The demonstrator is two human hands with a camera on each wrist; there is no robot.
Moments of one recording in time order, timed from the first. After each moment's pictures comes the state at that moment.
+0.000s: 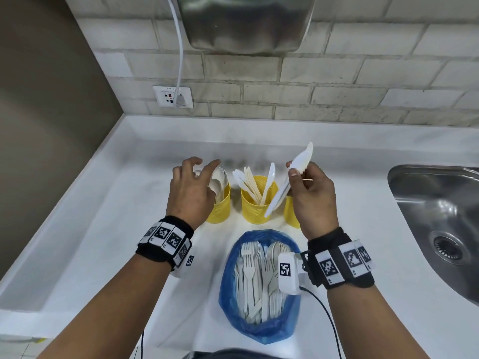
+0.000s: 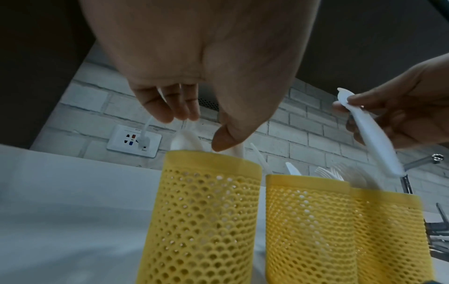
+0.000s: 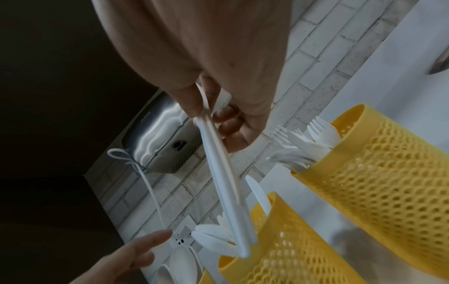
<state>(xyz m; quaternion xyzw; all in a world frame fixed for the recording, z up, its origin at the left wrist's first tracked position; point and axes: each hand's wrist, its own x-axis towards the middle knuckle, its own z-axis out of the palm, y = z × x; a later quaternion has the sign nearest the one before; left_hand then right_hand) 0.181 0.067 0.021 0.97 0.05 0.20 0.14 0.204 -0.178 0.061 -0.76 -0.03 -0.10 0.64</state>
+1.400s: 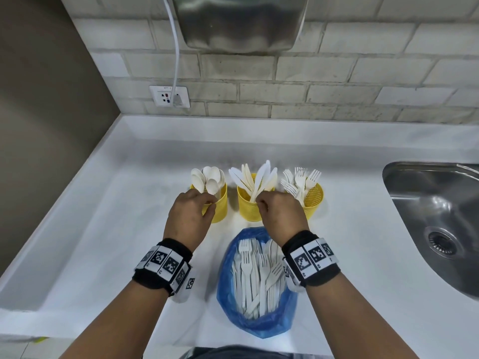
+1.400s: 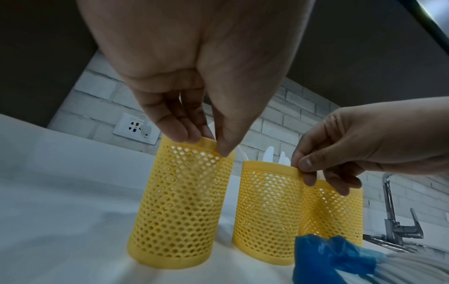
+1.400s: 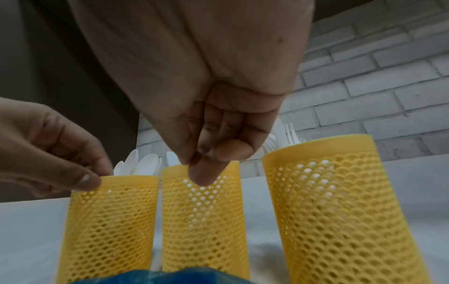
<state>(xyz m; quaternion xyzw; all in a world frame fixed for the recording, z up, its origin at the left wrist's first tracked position) 0.141 0.057 -0.005 0.94 0.05 0.19 0.26 0.197 -0.162 0.014 -0.95 -0.19 -0.02 0.23</state>
